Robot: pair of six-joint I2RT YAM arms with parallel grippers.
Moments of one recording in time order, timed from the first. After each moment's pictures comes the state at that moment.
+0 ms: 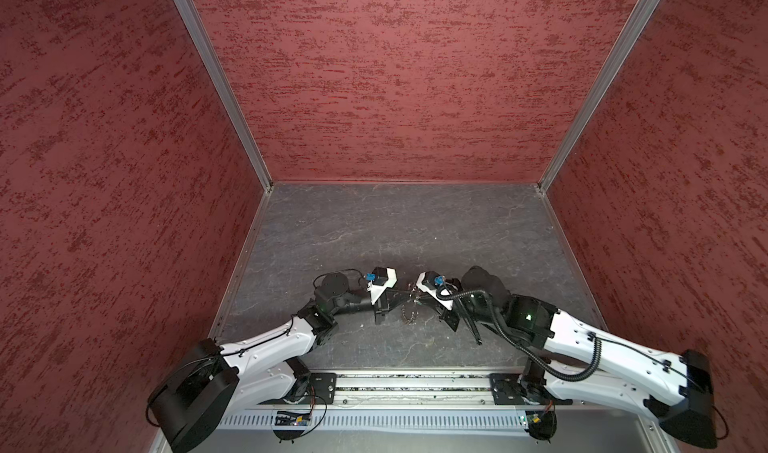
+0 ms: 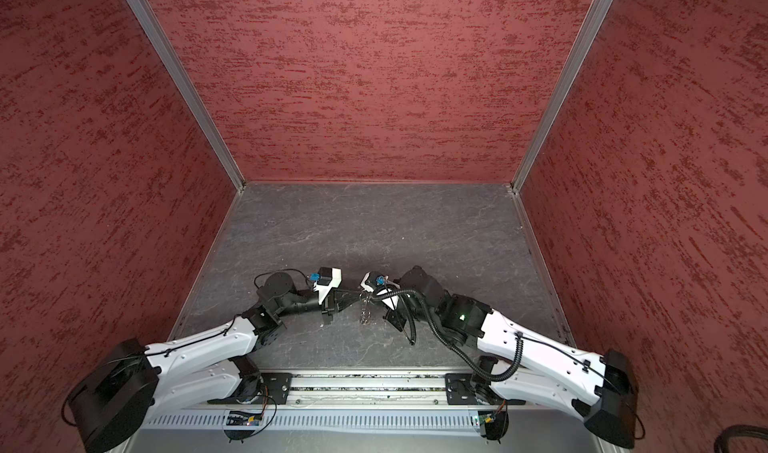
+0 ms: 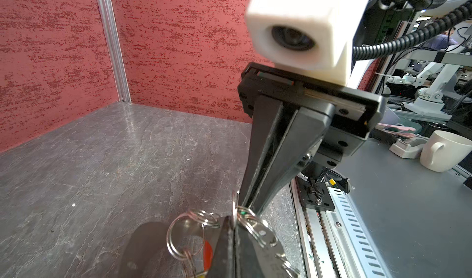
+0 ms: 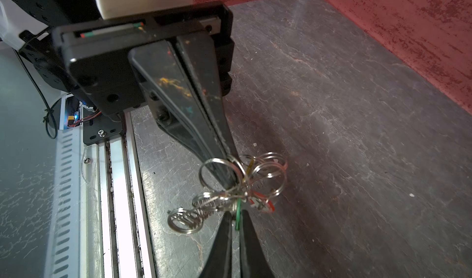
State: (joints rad) left arm -0.72 1.07 0.32 0.74 0.69 -0.08; right arm 1.01 0.96 0.75 -0.35 -0.11 -0.11
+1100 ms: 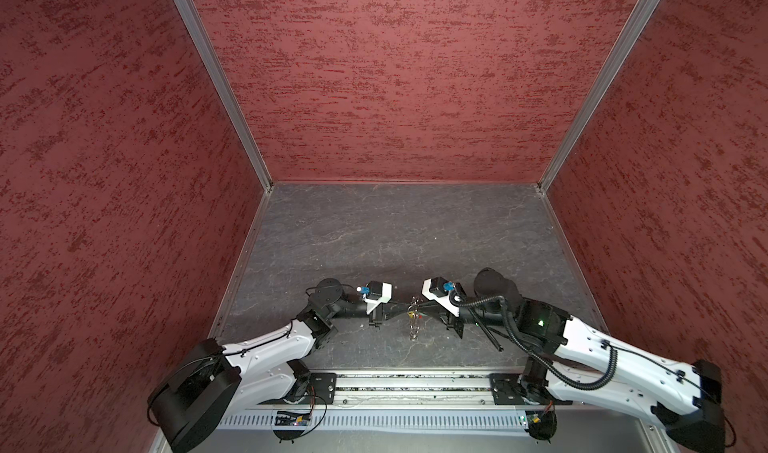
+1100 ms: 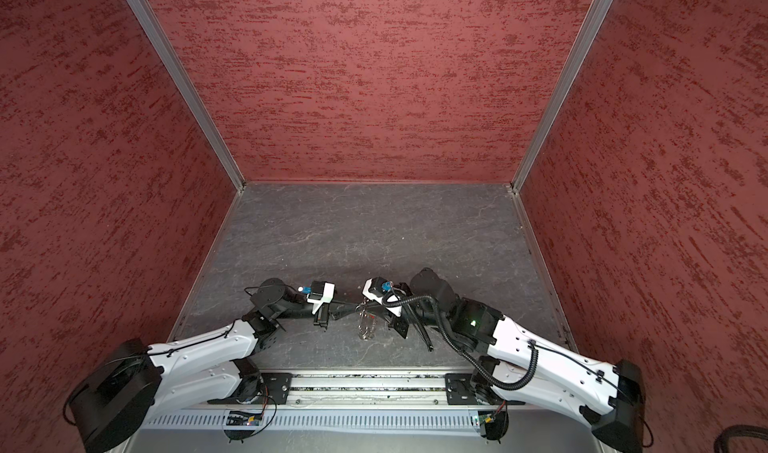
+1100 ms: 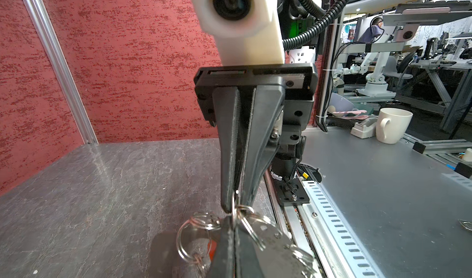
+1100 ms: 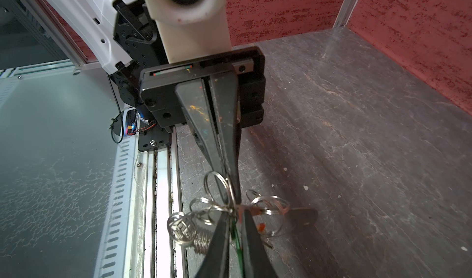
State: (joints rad) left arm -0.72 1.08 0.27 0.90 0.88 -0.02; right arm 1.01 0.88 0.73 -0.30 -0.29 -0.11
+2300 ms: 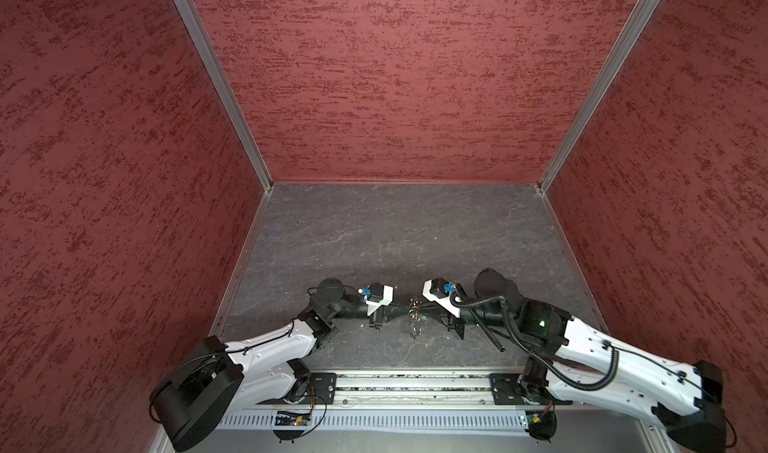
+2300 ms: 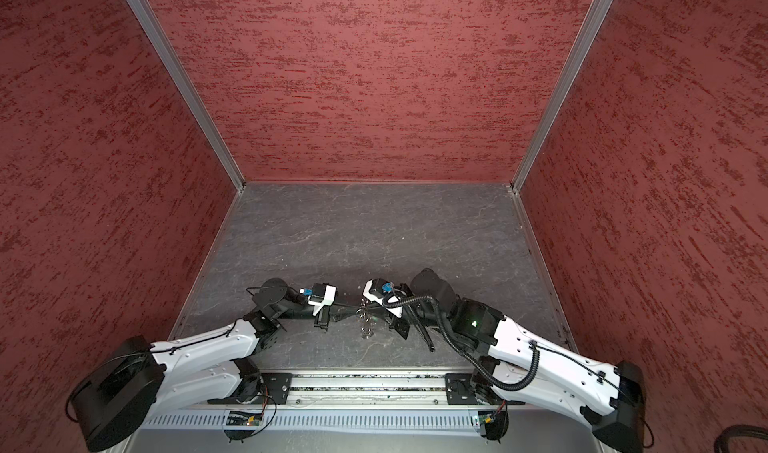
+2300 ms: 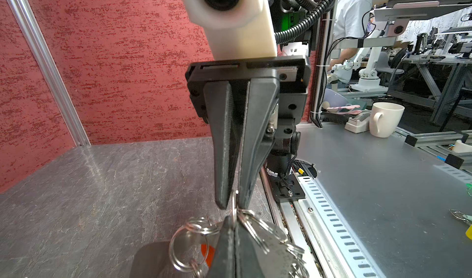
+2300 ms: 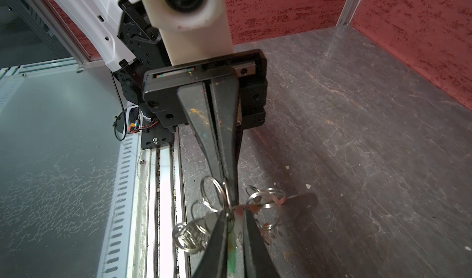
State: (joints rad) left arm -0.73 1.09 0.27 0.90 0.90 0.00; right arm 1.01 0.87 0.73 -0.32 -0.29 -0.11
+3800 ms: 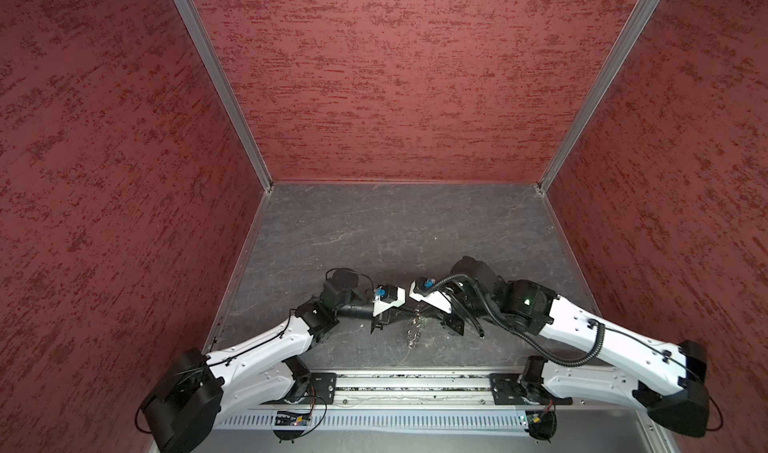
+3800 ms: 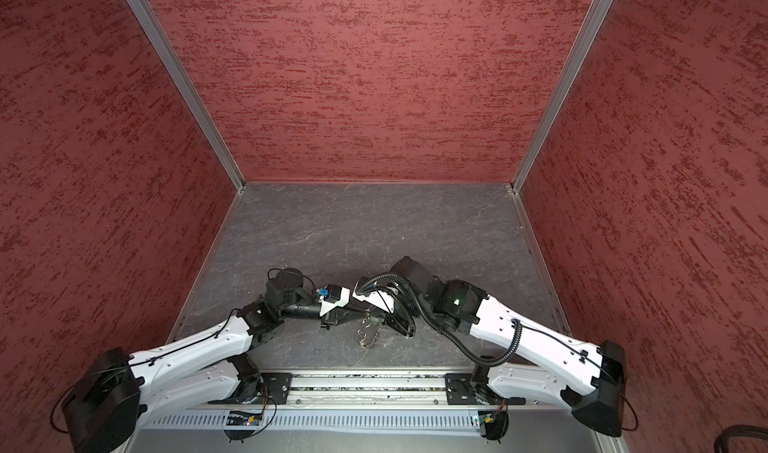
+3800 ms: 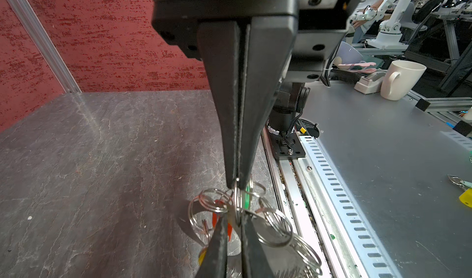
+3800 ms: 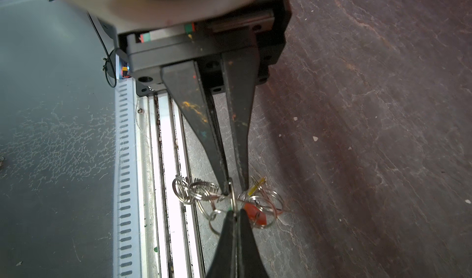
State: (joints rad) left arm -0.75 1.01 0.41 0.33 0.83 0.23; right arm 1.01 1.07 0.99 -0.71 -0.28 -0.21
